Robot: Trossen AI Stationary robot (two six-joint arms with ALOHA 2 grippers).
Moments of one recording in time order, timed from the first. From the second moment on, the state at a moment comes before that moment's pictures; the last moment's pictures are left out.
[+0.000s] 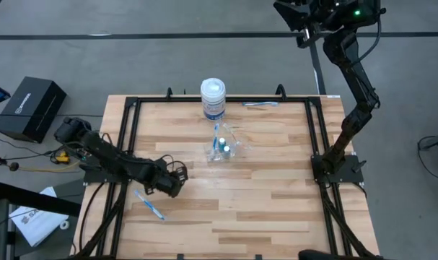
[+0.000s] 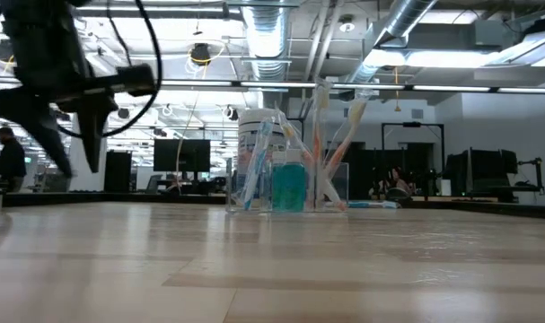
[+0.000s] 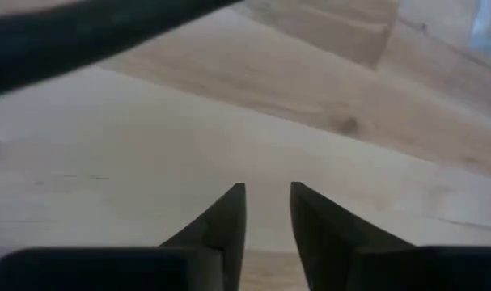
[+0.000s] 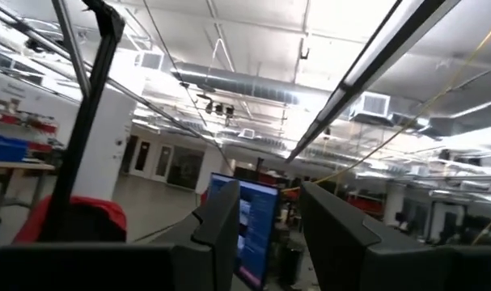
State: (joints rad) left arm -0.43 1.41 0.78 -0.70 -0.27 -2.27; right arm -0.81 1.72 2.35 0.16 -0.89 0.38
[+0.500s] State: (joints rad) left arm -0.43 1.16 0.83 -0.70 -0.68 -1.83; right arm -0.92 1.72 2.35 0.17 -0.89 0.51
